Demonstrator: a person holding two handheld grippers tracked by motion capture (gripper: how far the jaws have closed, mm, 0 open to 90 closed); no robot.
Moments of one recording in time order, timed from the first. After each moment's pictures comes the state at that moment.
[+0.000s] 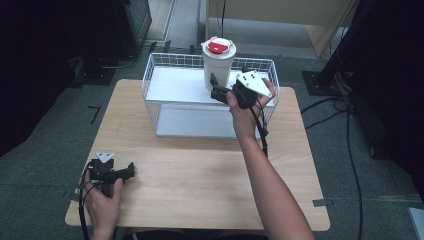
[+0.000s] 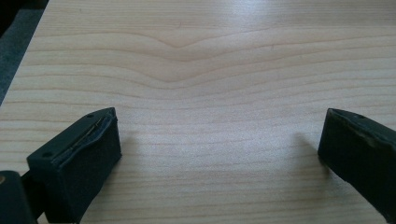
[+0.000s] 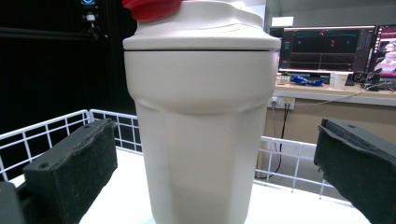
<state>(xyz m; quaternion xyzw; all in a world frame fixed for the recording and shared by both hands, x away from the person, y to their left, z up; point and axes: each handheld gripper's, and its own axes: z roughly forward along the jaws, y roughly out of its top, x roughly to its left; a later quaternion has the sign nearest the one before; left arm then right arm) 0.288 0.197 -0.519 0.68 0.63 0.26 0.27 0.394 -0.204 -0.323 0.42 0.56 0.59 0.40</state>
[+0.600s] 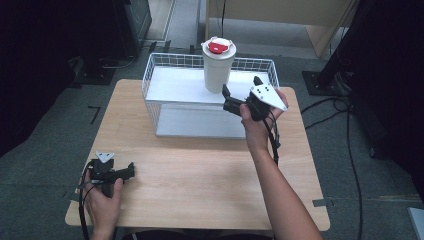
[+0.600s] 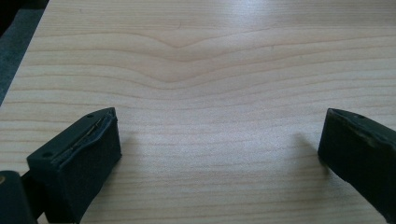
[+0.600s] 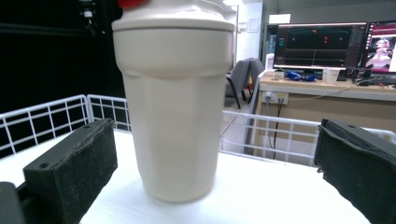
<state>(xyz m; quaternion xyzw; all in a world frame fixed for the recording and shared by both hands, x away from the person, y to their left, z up) 0.288 0.197 -0.519 0.68 0.63 0.25 0.27 0.364 -0.235 -0.335 0.42 0.57 0.59 0.40</state>
